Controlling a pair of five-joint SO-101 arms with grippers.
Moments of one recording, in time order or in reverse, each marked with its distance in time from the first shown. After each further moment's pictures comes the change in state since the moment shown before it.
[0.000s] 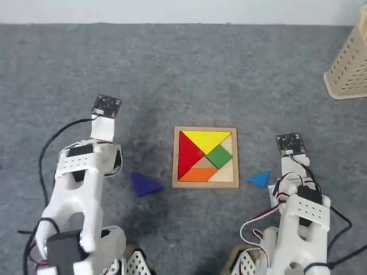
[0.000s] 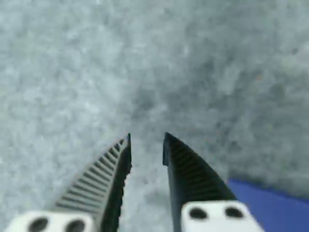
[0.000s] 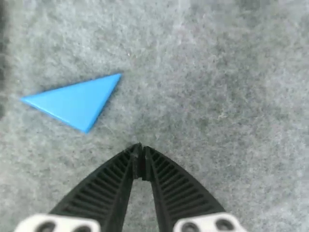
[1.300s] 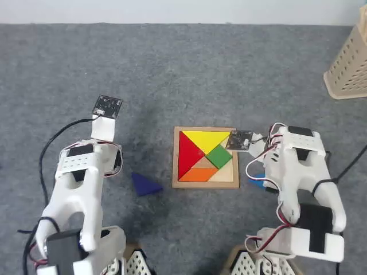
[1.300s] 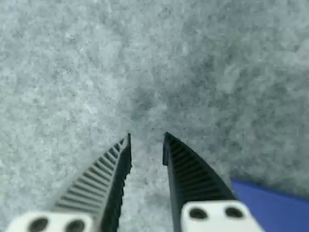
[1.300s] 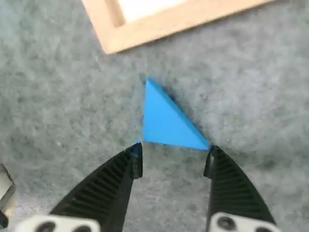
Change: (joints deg) left arm 0.0 0.4 0.0 -0.4 -0.5; right arm -11.7 42.8 -38.8 21.0 51.4
